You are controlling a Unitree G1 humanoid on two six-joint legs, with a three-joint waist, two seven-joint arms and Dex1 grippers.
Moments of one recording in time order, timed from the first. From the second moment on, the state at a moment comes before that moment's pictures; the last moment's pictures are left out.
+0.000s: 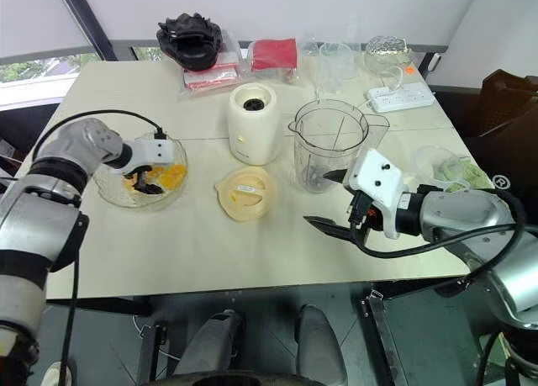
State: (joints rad) left arm -1.22 0.63 -0.46 1.36 0.50 -0.26 -1.09; right arm -0.23 -0.96 -0.17 -0.72 0.64 0.85 0.77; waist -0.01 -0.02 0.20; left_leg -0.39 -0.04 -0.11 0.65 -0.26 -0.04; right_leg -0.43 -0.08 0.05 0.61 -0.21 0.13
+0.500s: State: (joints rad) left arm -1.18 0.58 -0.45 1.37 0.53 -0.23 -0.97; right arm -0.20 -0.98 -0.21 -0.78 0.69 0.91 0.73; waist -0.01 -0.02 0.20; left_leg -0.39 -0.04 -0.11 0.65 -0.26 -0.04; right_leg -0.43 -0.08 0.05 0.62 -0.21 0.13
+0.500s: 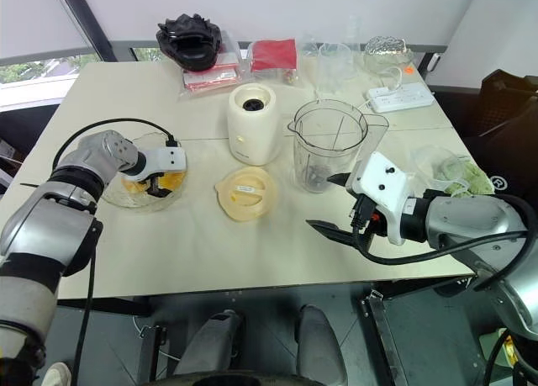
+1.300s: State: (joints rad) left arm -1.12 0.55 -0.40 1.36 0.53 -0.18 -0.85; right arm -0.24 -0.98 -0.20 -0.77 0.68 0.91 0.69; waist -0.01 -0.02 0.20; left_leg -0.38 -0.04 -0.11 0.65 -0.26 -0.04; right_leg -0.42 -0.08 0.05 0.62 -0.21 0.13
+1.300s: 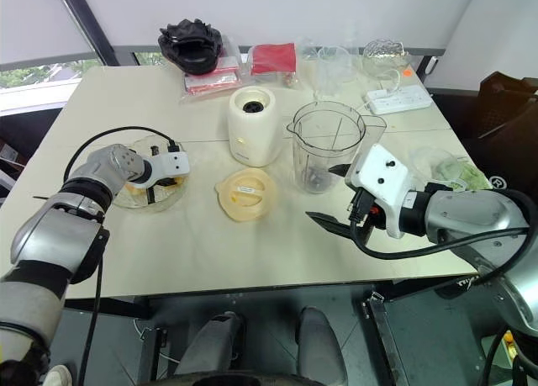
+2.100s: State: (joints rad) left arm -0.92 0.79 0.02 1.09 0.08 -0.13 -1.16; right arm -0.33 -0.93 -0.04 -0.67 0.59 0.82 0.71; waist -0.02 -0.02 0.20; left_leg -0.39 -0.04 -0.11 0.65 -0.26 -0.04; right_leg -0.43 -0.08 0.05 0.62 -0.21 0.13
